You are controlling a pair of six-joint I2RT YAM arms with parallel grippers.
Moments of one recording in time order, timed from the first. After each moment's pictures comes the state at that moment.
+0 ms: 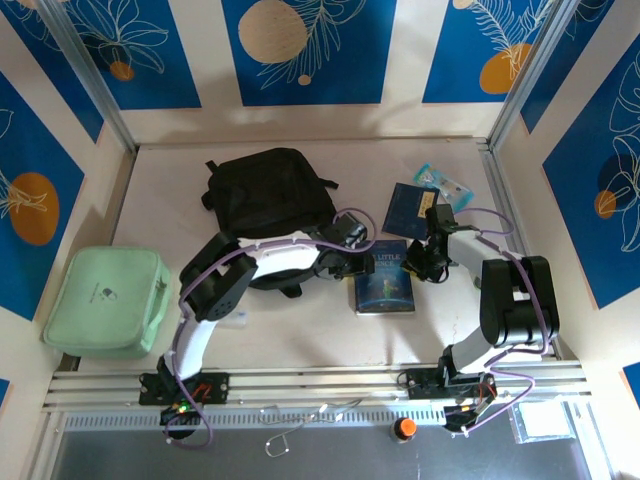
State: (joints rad) left arm -0.90 2.11 1.46 -0.36 0.20 -0.89; right arm 0.07 1.55 0.80 -0.60 -0.25 0.67
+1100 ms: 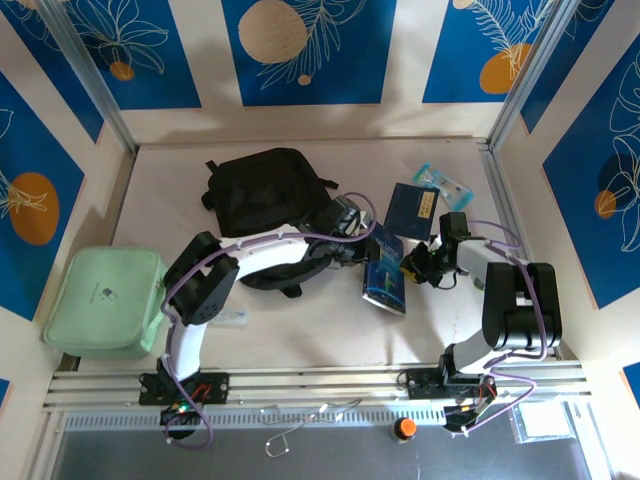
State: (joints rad) left arm -0.86 2.00 1.43 -0.23 0.39 -0.85; right arm -0.03 1.51 0.71 -0.48 -0.51 0.70
